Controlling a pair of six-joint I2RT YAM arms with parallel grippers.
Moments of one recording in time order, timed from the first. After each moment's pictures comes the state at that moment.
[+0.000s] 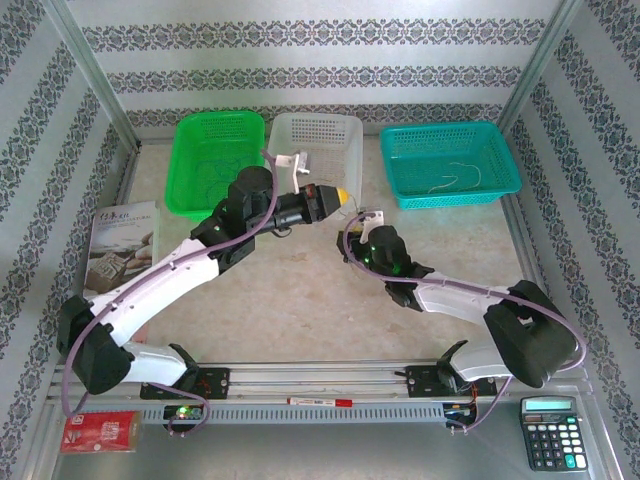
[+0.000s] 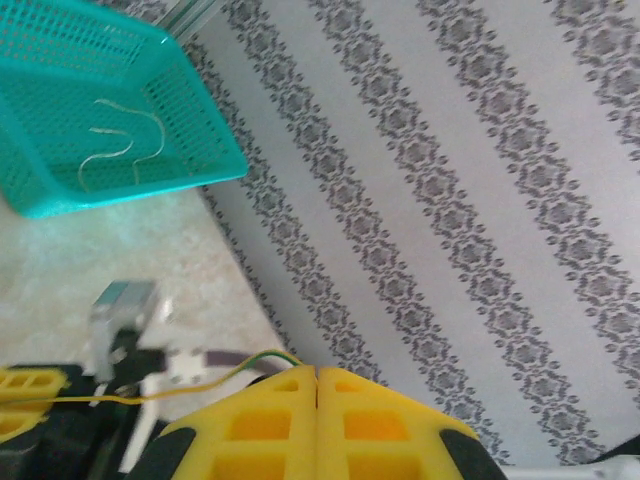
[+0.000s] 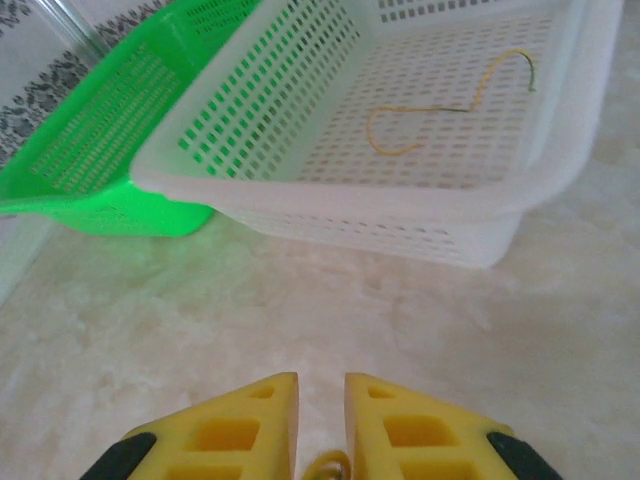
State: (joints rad) left arm -0.69 1.34 1.21 0.02 0.40 -0.88; right arm 0.66 1.37 0.53 0.45 0.08 0.51
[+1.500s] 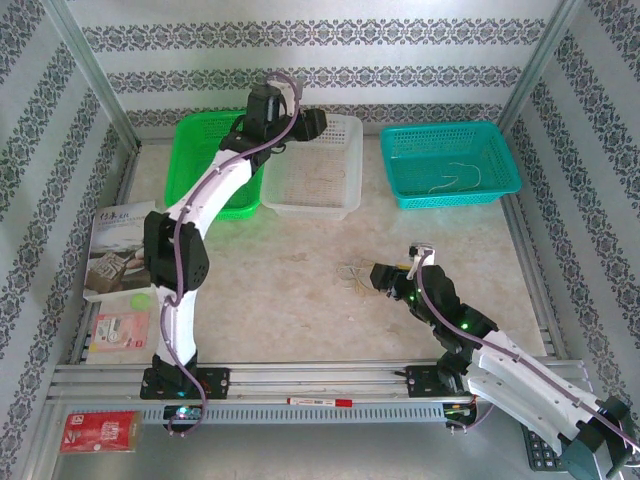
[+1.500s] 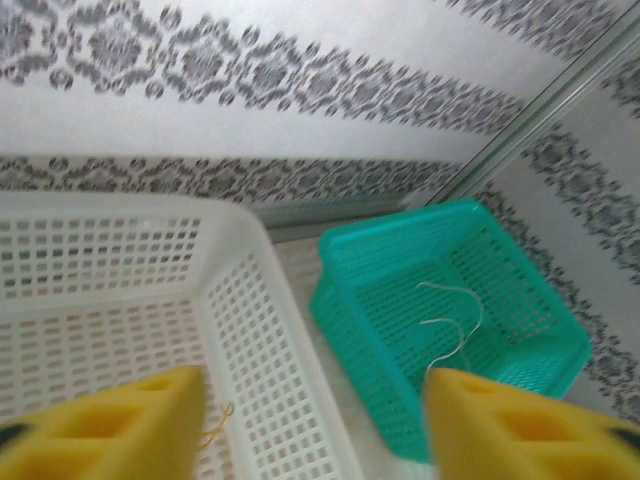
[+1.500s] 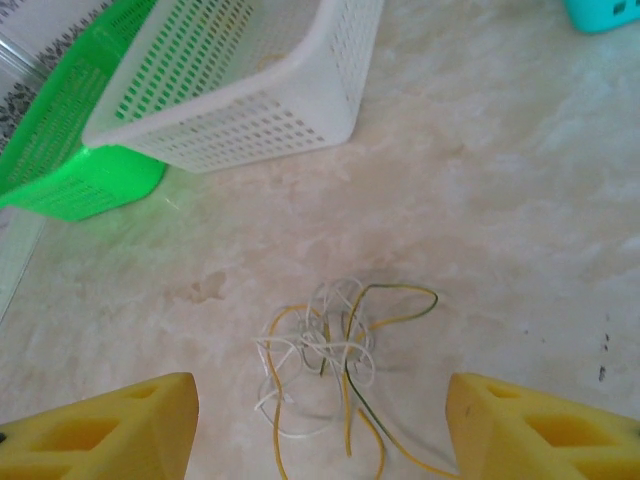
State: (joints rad) left arm -0.35 2.09 2.02 -0.29 0.29 -0.41; right arm 0.65 0.61 0.30 -0.17 0.14 0.71
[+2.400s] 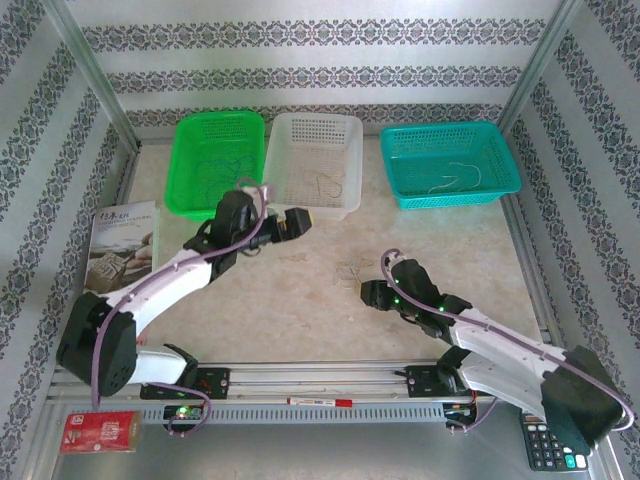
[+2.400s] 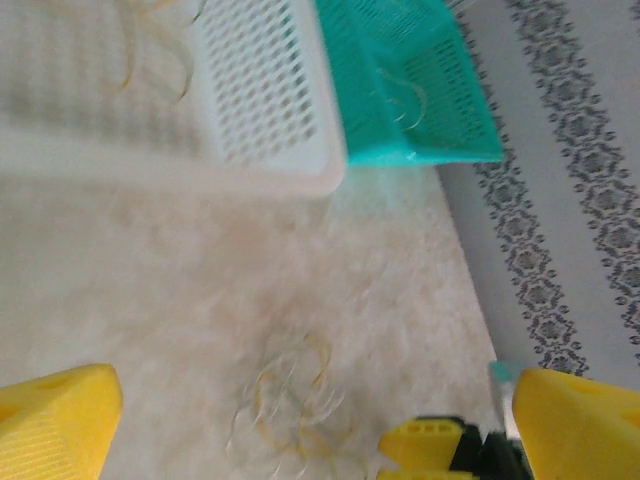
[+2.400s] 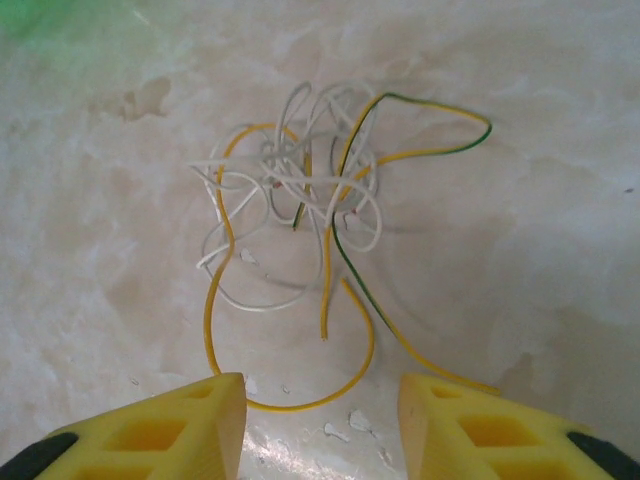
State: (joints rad) left arm -0.46 1.31 0.78 0.06 0.37 -0.75; right arm 0.64 0.96 0.32 -0.12 -0.08 0.61
